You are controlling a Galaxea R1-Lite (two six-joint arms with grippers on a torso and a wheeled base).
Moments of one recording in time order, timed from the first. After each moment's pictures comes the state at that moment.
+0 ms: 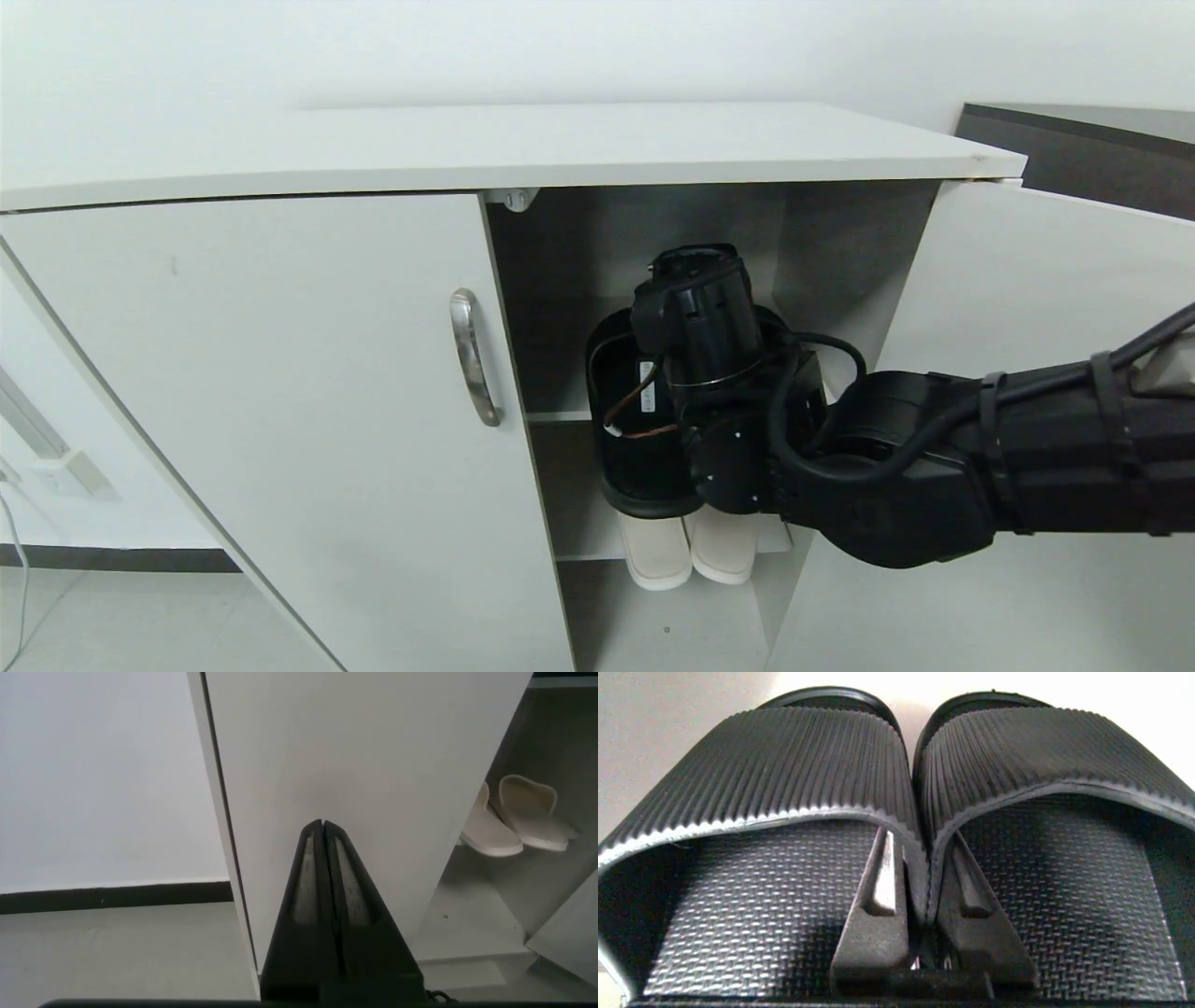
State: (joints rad) left arm 0.00 0.00 0.00 0.00 0.01 0.00; right arm 0.94 2.01 -1.46 -0.24 -0.87 0.26
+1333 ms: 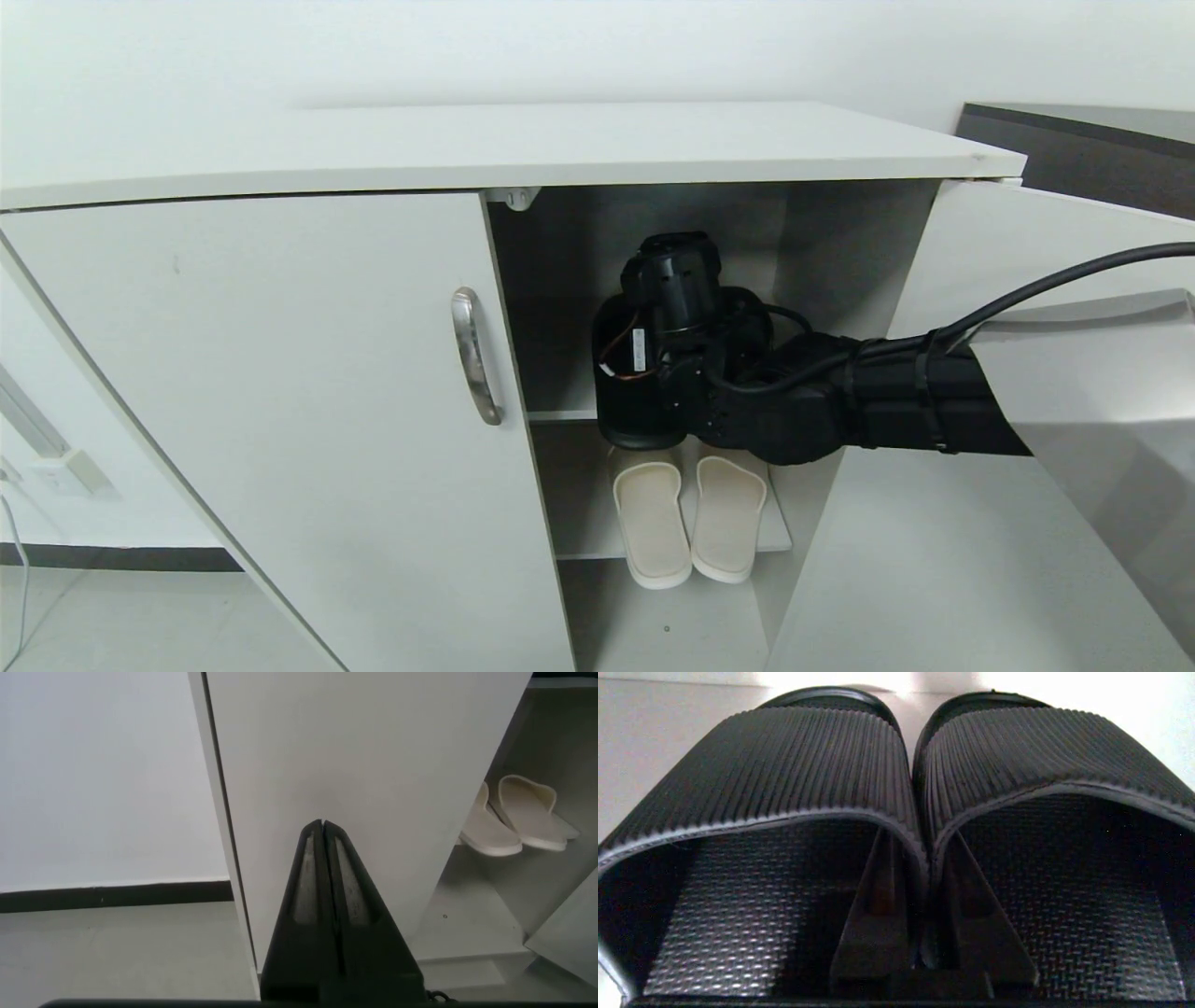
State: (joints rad) left arm 0.00 0.00 0.00 0.00 0.01 0.00; right arm 0.82 2.22 -1.78 -0.17 -0.80 0.19
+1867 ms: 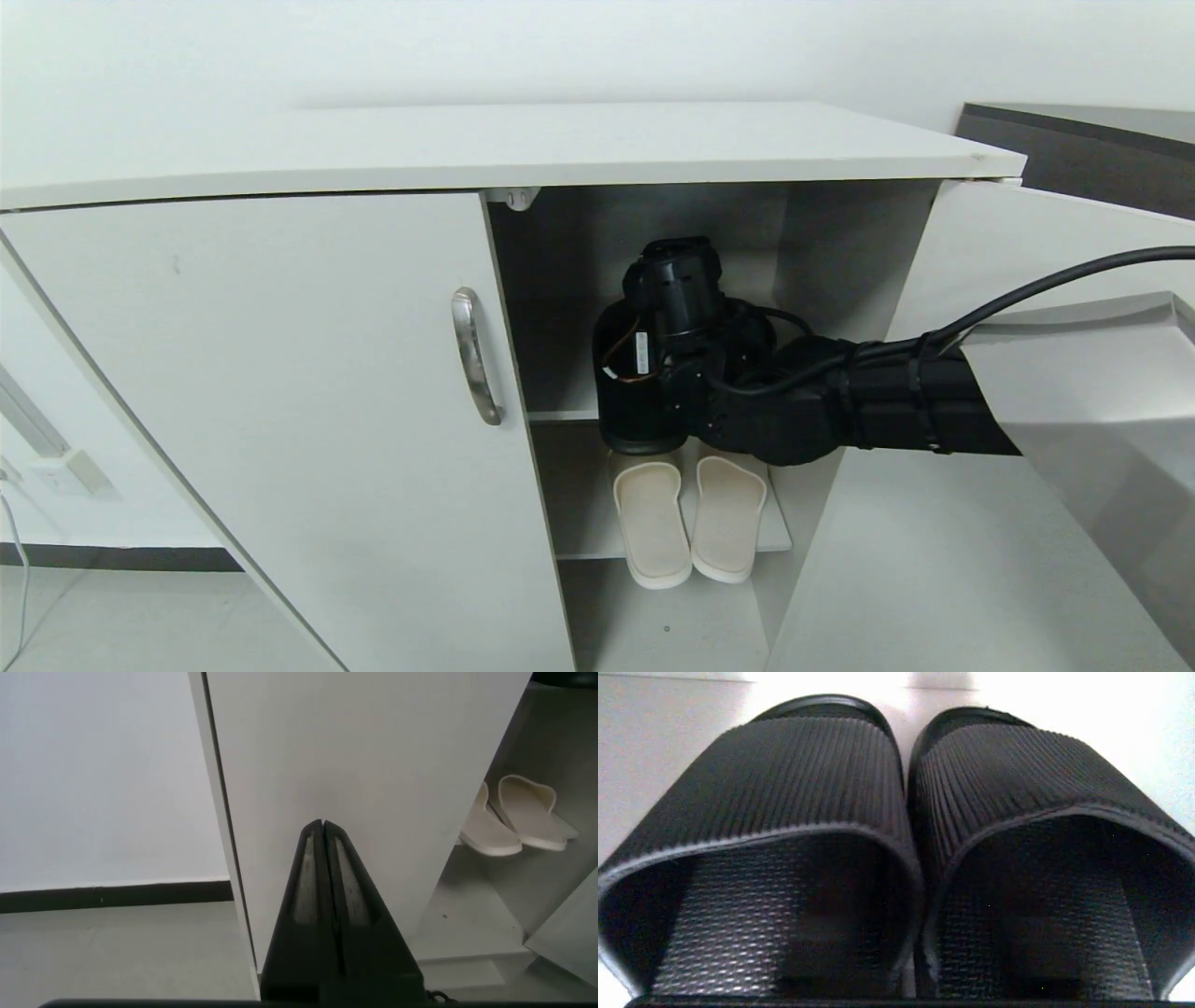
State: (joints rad) left arm 0.00 0.00 0.00 0.00 0.01 0.00; right arm 0.81 2.23 -1.78 -0.17 -0.80 0.19
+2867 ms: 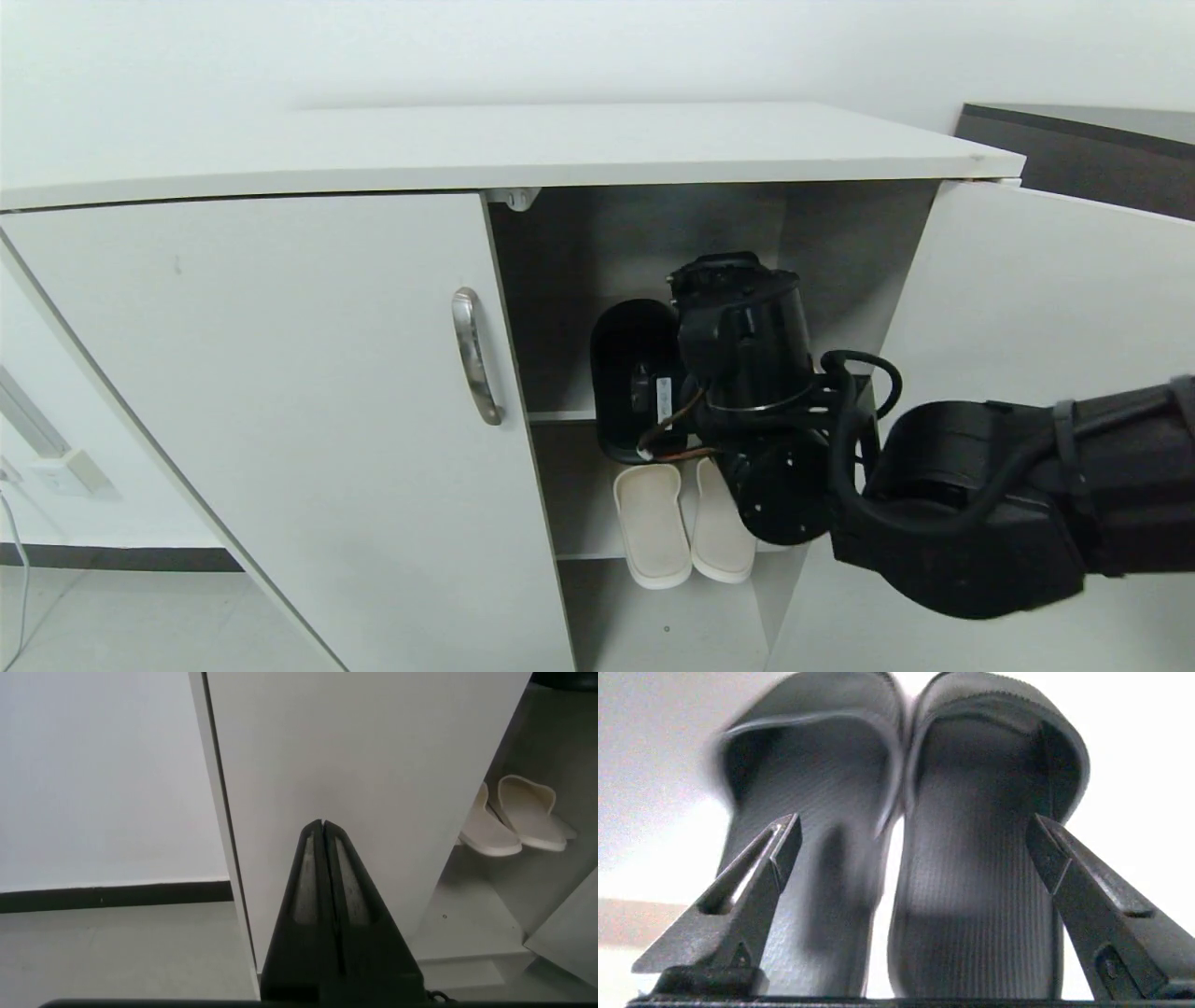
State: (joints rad) left arm 0.00 0.00 0.00 0.00 0.01 0.00; right arm 0.95 1.91 -1.27 -0.37 -0.81 0.21
